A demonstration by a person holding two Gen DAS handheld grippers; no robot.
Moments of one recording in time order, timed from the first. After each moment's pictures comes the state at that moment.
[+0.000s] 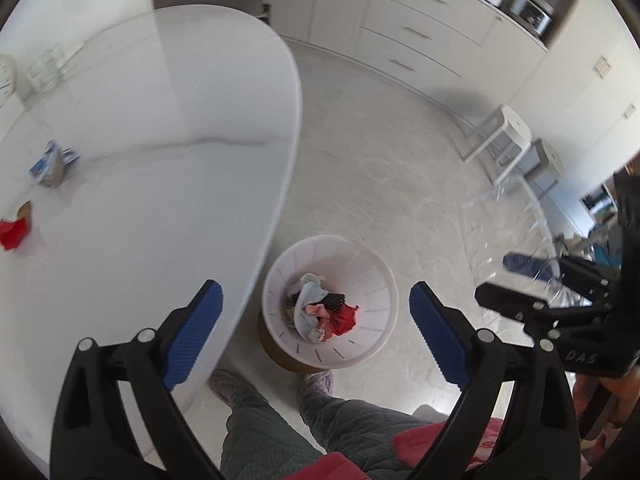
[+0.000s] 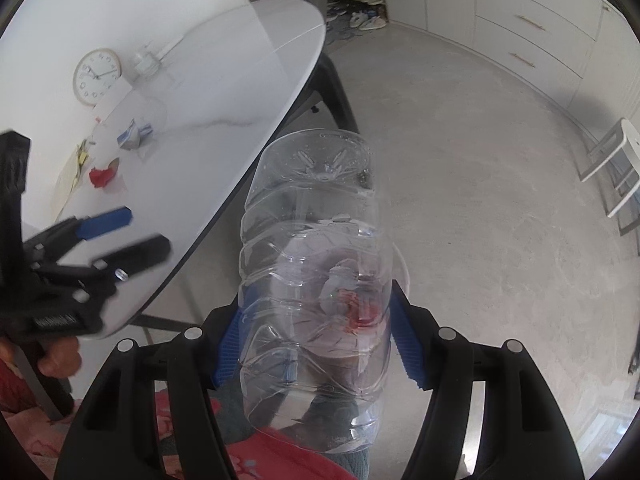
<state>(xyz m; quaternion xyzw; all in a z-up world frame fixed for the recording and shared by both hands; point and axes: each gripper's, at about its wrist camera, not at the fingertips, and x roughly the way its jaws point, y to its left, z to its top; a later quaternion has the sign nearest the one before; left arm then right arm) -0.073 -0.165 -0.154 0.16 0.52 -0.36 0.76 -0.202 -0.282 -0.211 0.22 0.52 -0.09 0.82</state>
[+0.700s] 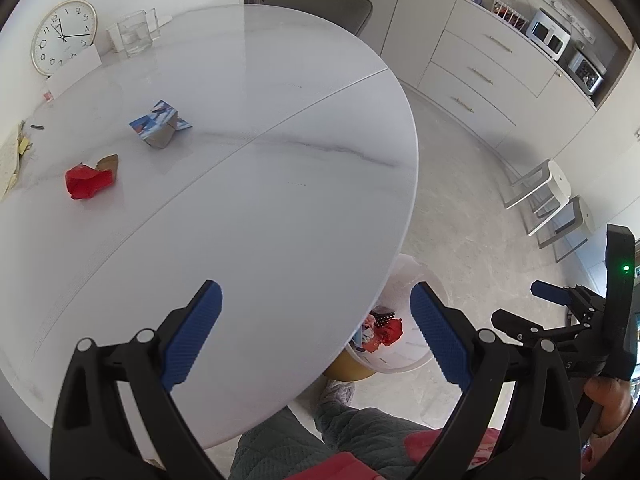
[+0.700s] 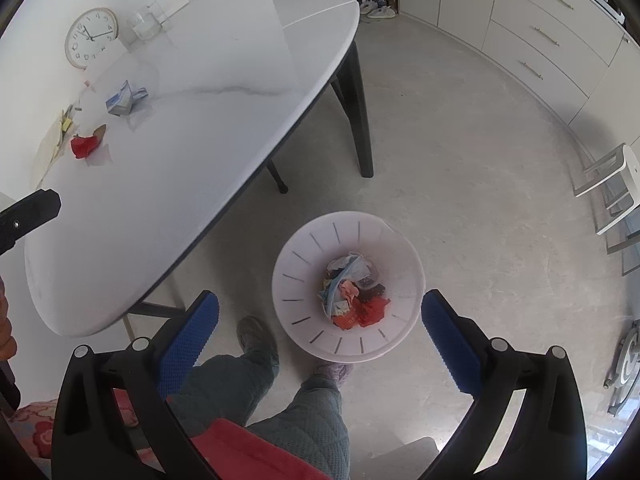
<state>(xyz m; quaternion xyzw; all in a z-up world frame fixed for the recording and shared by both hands) -0.025 -0.062 -0.135 0.11 0.52 -0.28 0.80 -0.154 -0.237 -0.220 0.17 0.55 -0.11 0.81</state>
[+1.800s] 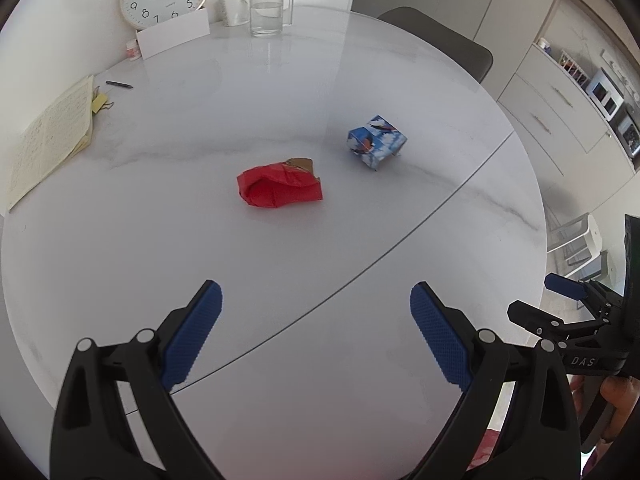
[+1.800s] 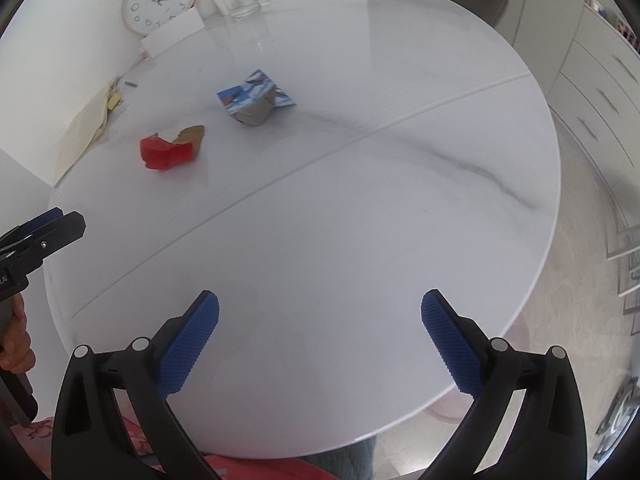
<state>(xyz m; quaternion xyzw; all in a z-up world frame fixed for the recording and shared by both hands) 0.126 0.141 -0.138 0.06 0.52 -0.20 0.82 0.042 -0.053 -0.201 0.11 0.55 -0.04 0.83</state>
